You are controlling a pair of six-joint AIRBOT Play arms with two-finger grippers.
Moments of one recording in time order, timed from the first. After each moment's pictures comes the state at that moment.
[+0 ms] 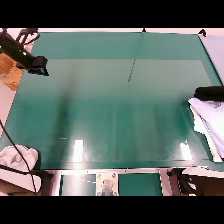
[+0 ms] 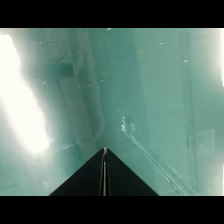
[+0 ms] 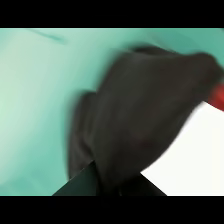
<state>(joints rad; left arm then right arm) 0.09 -1.67 1.97 1.26 -1.69 -1.33 -1.08 -1.44 1.91 -1.19 1.67 1.70</state>
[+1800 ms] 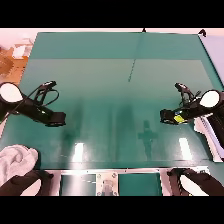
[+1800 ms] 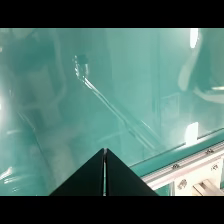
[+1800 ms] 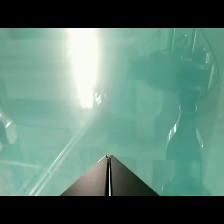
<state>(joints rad) -0.10 -0.97 0.87 1.18 -1.40 -1.46 0.01 -0.98 0.79 -1.31 1.27 1.65</state>
